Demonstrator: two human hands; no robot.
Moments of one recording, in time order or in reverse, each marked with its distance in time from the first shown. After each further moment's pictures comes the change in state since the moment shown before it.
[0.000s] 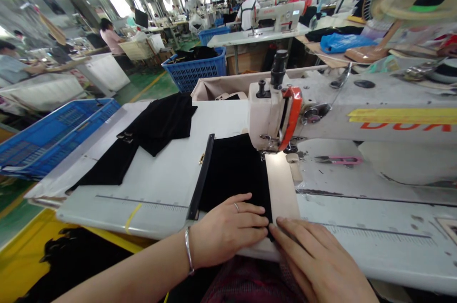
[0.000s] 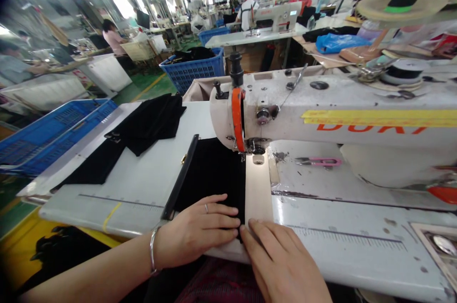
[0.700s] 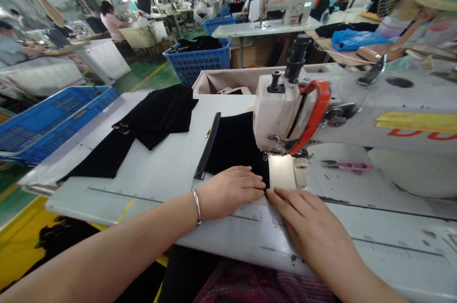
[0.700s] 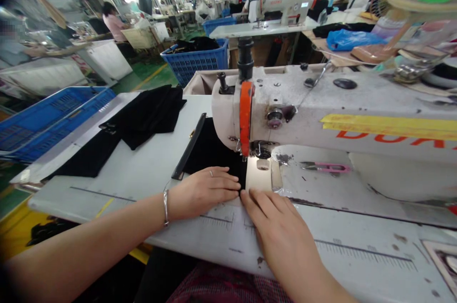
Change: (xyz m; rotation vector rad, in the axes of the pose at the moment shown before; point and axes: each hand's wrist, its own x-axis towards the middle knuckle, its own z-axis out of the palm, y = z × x) left_hand 0.032 -0.060 -0.011 0.107 -0.027 0.061; right_hand 0.029 0.040 0.023 -0.022 -0.214 0.060
